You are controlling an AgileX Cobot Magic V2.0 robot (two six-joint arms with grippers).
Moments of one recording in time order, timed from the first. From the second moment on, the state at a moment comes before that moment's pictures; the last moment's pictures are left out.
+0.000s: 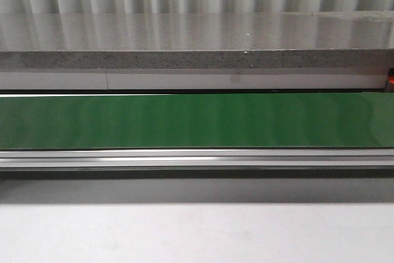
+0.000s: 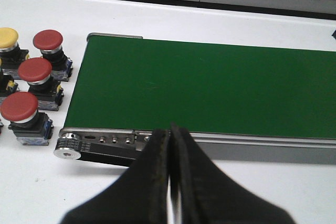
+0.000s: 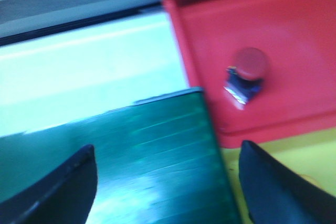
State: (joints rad) left arm 0.00 0.47 -0.53 -0.15 0.66 0.02; right arm -0.29 1.19 -0.97 0.22 0.58 -0.10
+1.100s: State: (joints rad) left arm 0.00 0.47 -0.53 -0.15 0.66 0.02; right arm -0.10 0.65 -0.69 0.22 0.68 -0.17
